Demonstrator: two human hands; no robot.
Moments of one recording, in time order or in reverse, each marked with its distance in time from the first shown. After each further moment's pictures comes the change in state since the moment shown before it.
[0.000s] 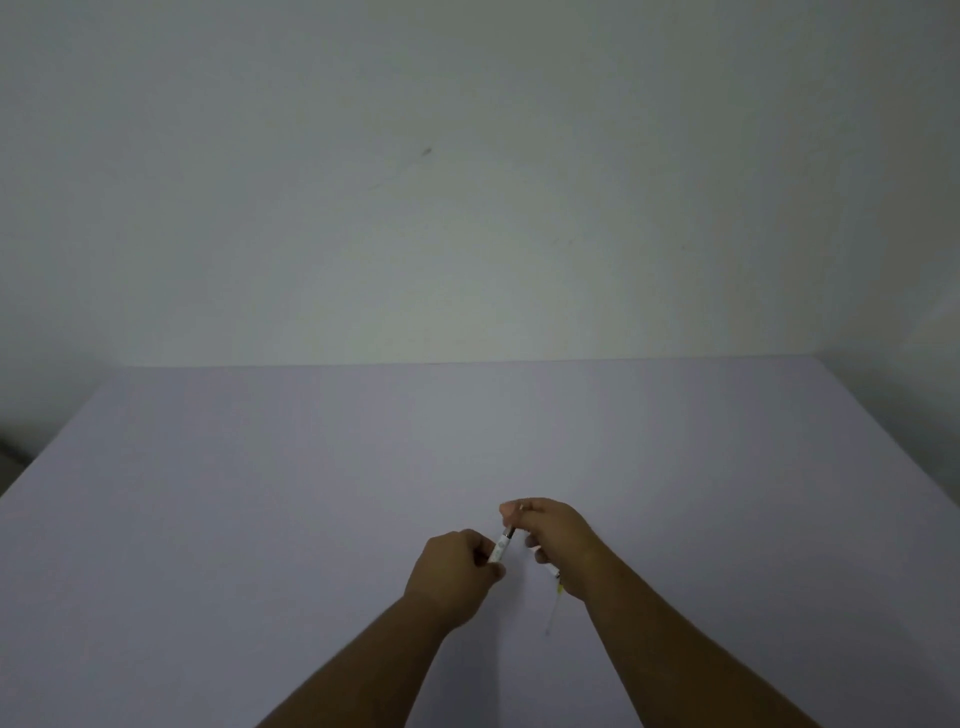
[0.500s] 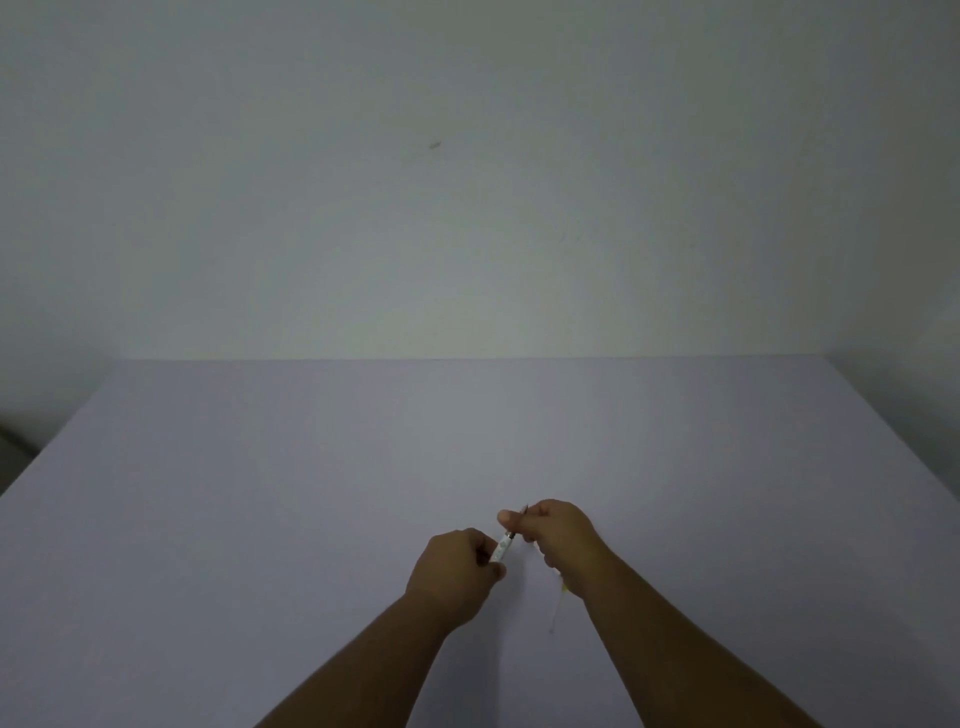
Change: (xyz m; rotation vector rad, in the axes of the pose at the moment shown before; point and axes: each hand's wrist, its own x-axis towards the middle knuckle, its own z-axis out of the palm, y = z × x) left_hand -0.001 -0.004 -0.002 0.014 -0.012 -0.005; right_hand 0.003 0.001 0.002 -0.106 0.054 -0.014
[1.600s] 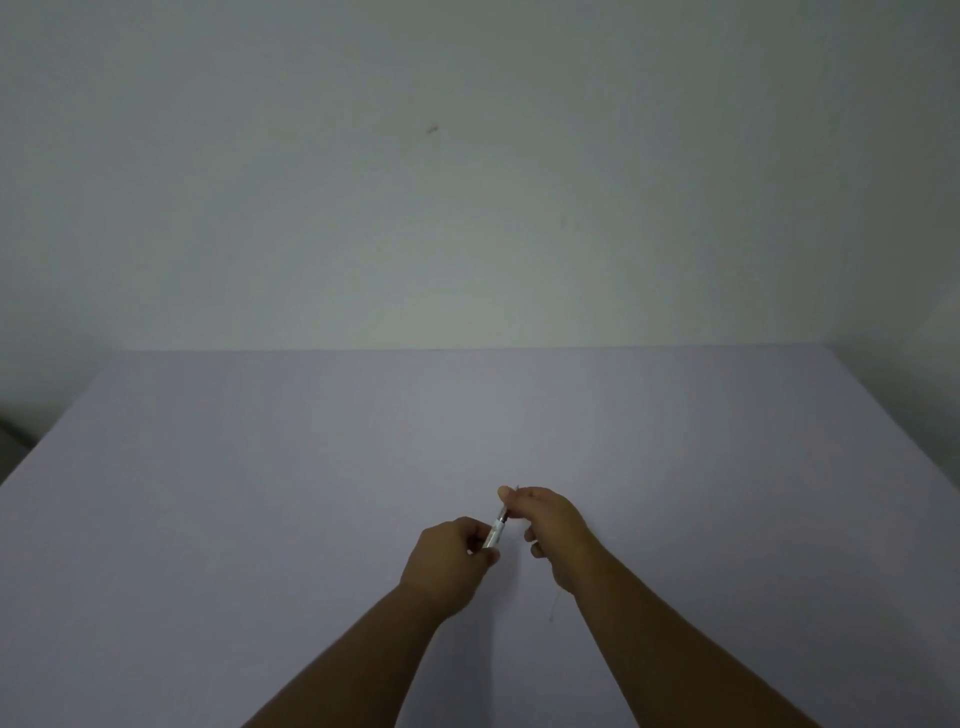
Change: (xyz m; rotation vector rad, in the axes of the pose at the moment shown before) left_hand 0.000 -0.007 0.000 -0.073 0.024 0.012; right_hand 0.005 0.007 0.013 0.160 -0.001 -0.002
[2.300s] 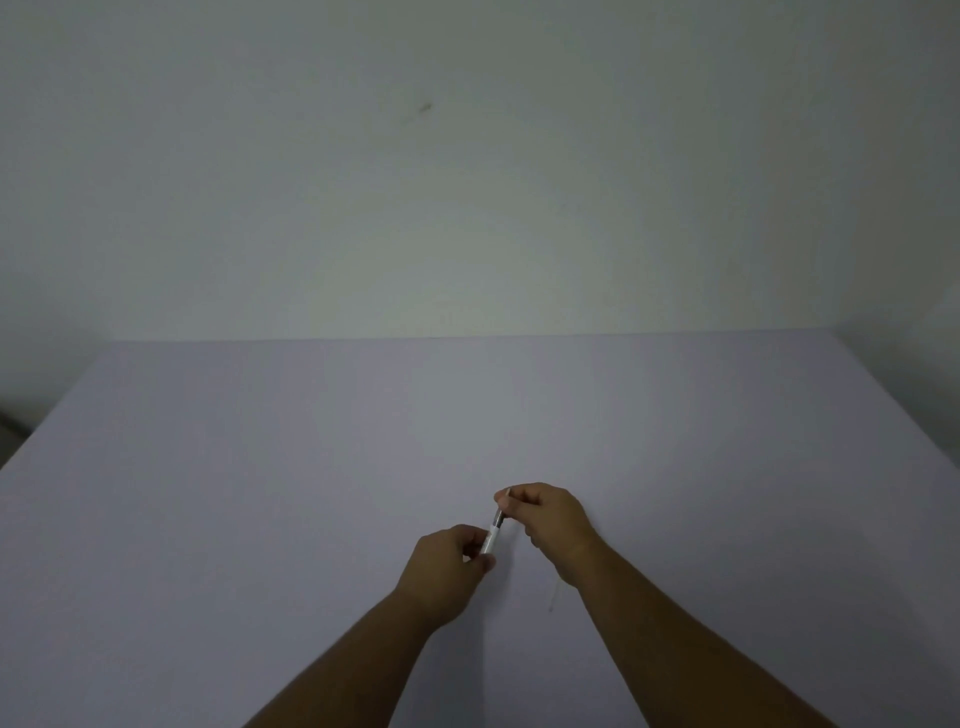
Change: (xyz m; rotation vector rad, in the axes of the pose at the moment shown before) left_hand 0.001 -0.019 0.010 -0.044 -0.063 -0.030; right_hand 0.008 0.012 -0.002 -0.114 -0.015 -0.118
